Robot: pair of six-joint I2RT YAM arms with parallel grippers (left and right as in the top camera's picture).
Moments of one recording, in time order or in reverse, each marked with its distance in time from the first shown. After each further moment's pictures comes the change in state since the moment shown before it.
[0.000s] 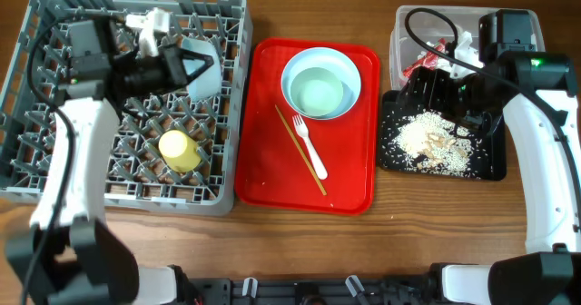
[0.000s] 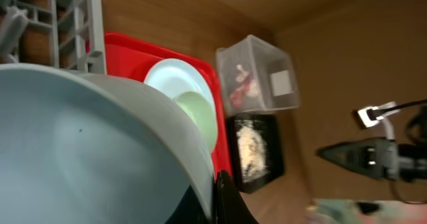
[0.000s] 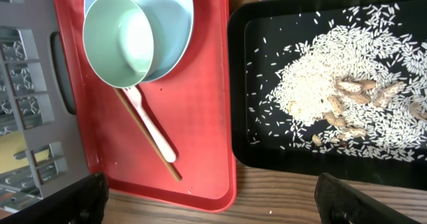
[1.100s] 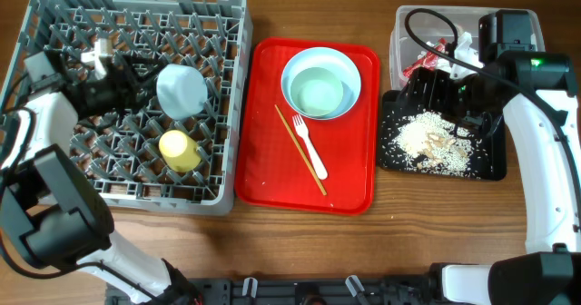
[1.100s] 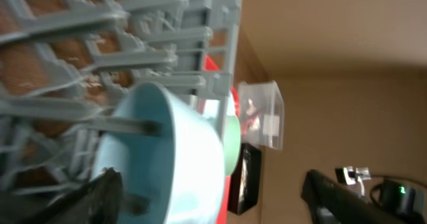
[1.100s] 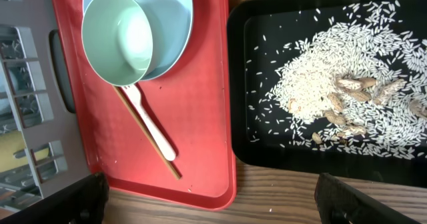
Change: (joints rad) left arm 0.308 0.285 0.001 -0.002 0.133 0.009; right arm 0.000 0.000 0.000 -0.007 0.000 0.000
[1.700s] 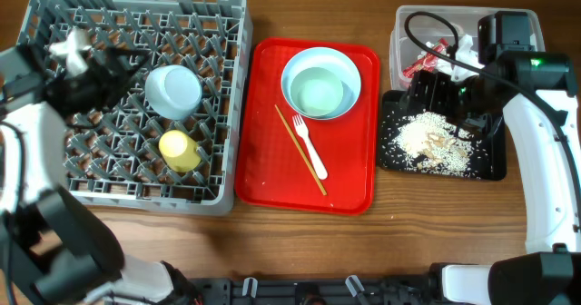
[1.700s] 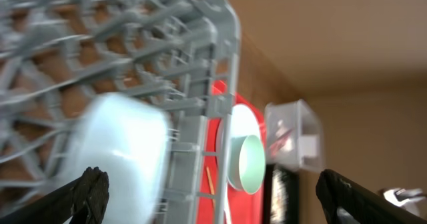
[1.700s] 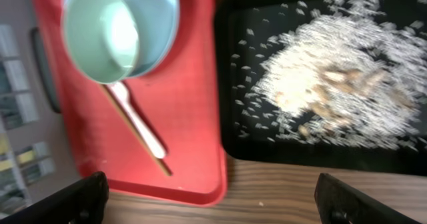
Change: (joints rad) left arm -0.025 -0.207 0.000 -0.007 -0.189 0.000; right arm 0.000 0.000 0.000 -0.028 0.063 0.008
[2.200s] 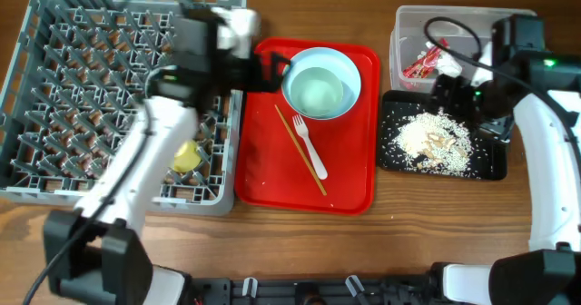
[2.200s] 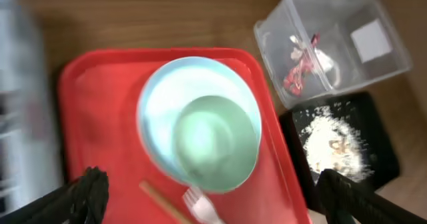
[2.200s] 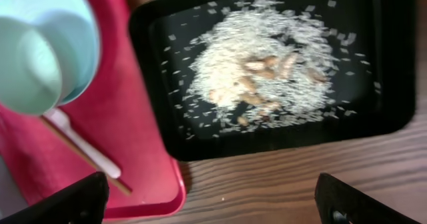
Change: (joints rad) left arm -0.731 -0.078 0.001 0.167 -0.541 0.003; right arm -0.082 0.000 0.000 -0.044 0.154 0.060
